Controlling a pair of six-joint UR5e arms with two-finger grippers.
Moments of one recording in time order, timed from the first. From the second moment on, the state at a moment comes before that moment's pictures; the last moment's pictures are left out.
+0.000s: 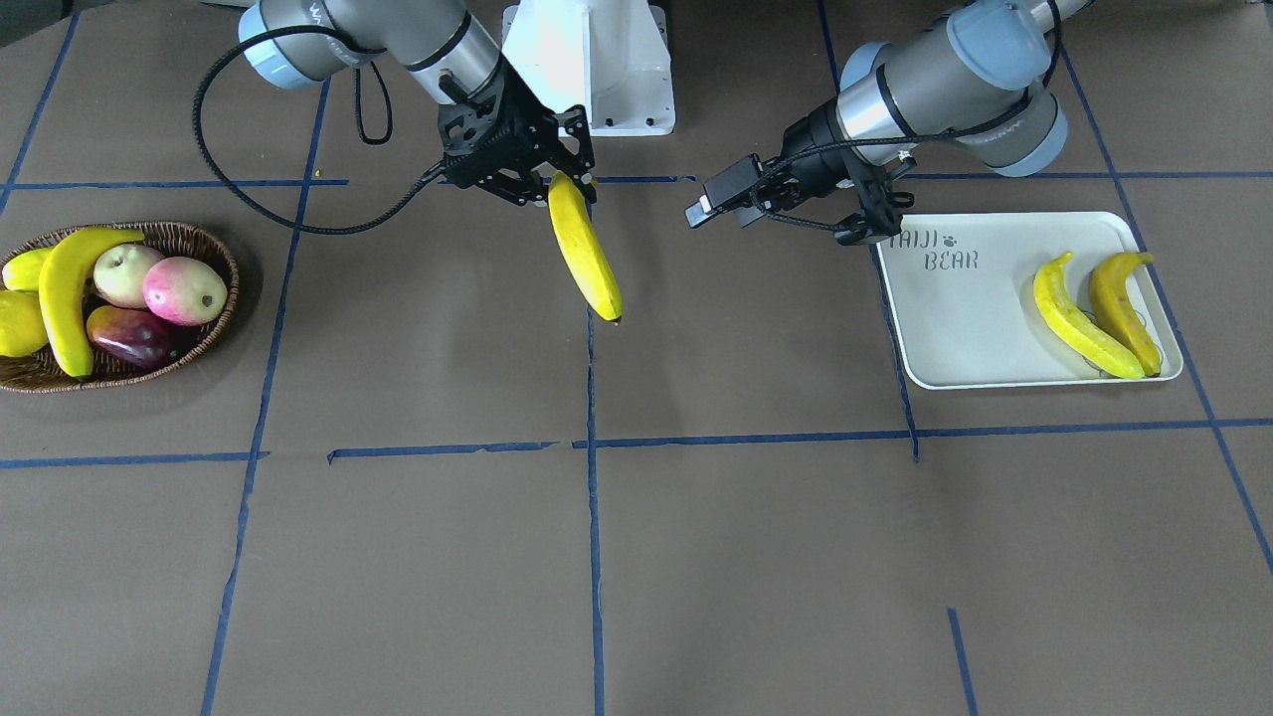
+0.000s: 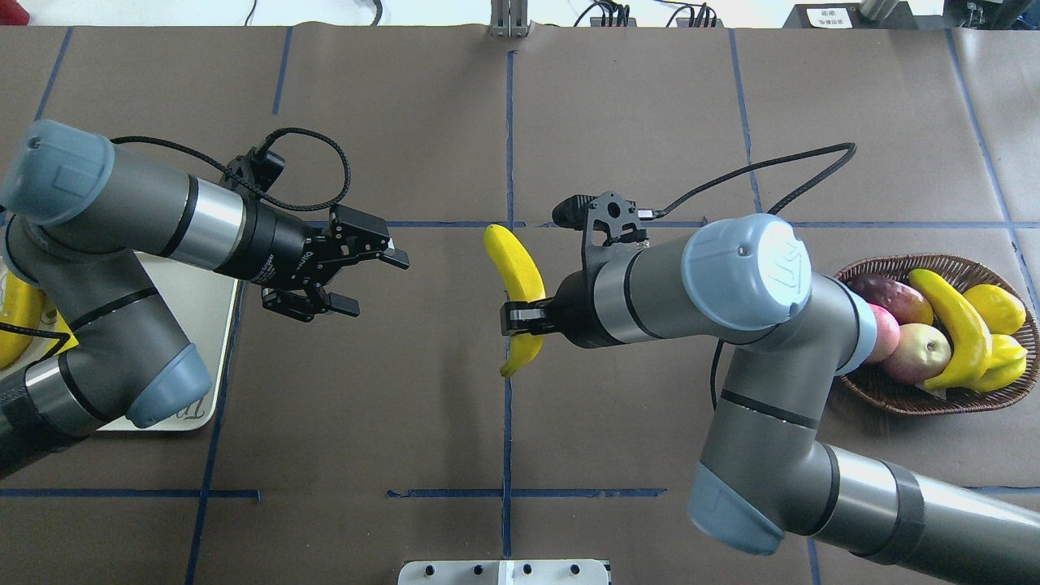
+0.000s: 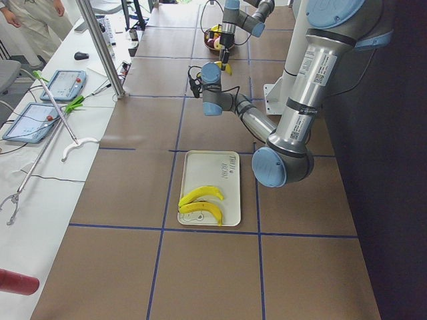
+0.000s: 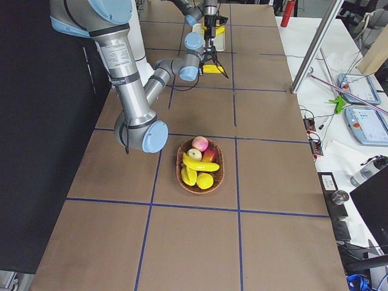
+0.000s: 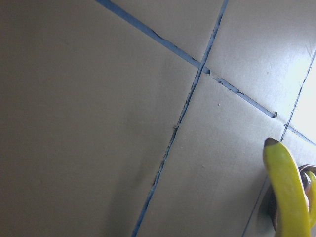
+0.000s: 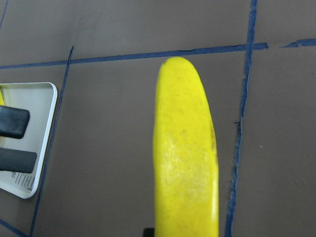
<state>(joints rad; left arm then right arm) -0.72 -1.96 -1.75 -2.49 -2.26 -1.96 0.45 -1.03 1.88 -1.11 1.83 1.31</state>
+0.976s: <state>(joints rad) -0.64 -2.04 -1.72 -2.48 -2.16 -2.08 0.33 -0.98 1.88 -1.08 1.68 1.41</state>
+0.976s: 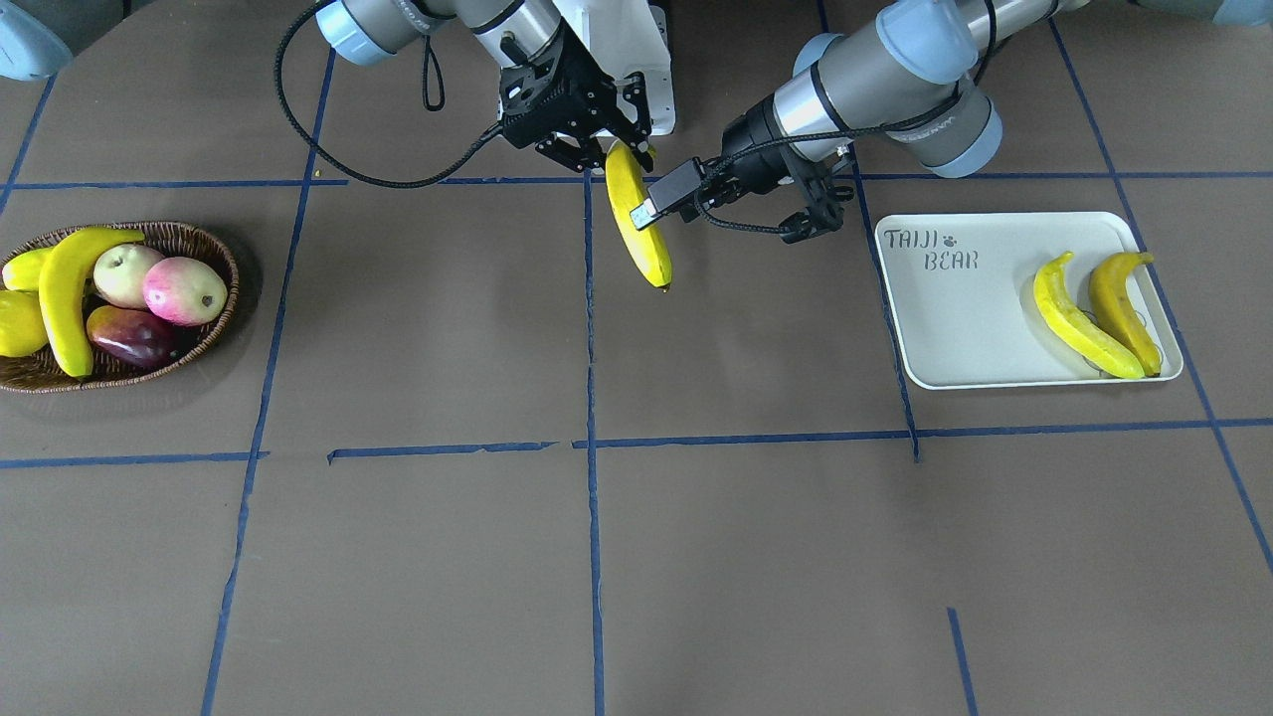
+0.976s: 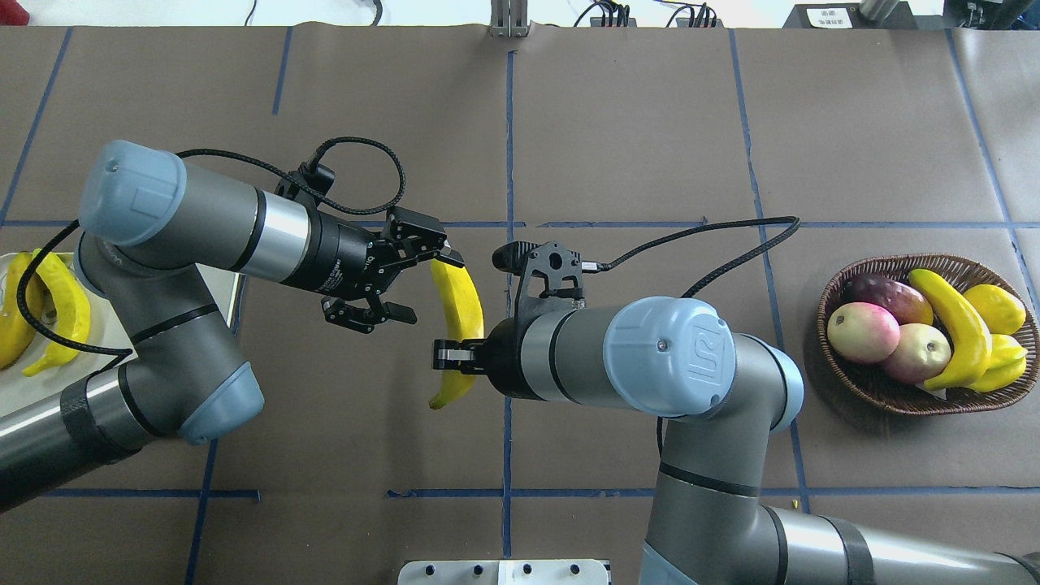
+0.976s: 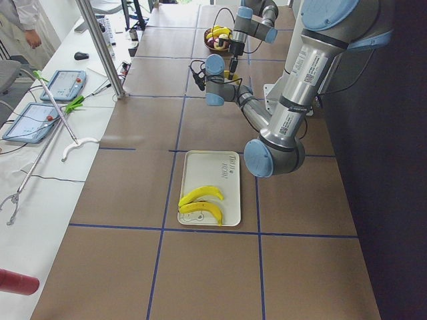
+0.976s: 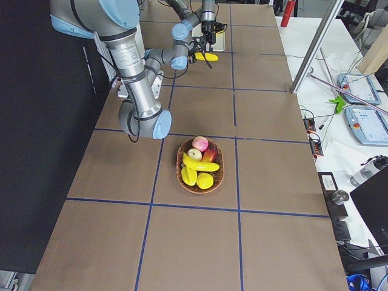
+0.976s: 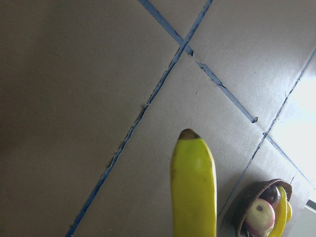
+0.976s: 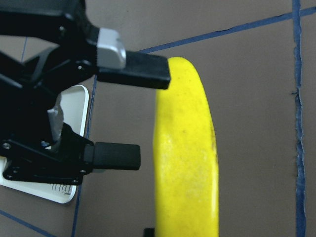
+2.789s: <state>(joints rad) -0.60 -2.05 -1.71 -2.47 -2.10 -2.08 0.31 -0.98 1.89 -1.08 1.68 1.42</state>
